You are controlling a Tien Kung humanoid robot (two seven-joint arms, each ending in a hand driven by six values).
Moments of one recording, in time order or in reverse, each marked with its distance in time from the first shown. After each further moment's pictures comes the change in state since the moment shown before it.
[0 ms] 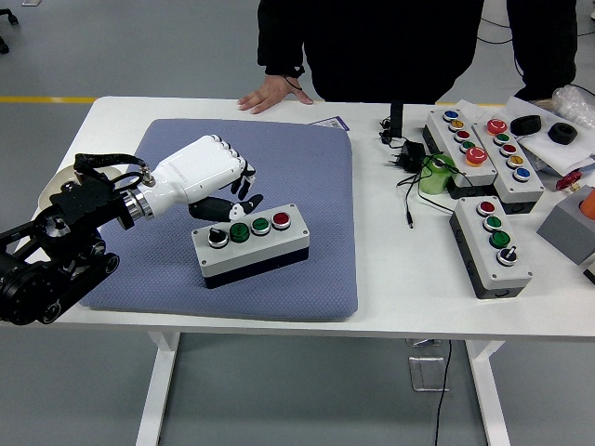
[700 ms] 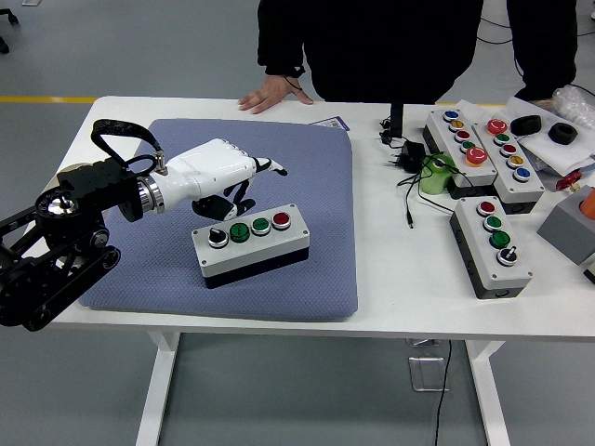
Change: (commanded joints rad) left arm 0.032 0.020 -0.101 -0.226 0.041 -0.426 0.168; right arm -0.001 -0.001 -0.001 0.000 0.002 0.001 0.002
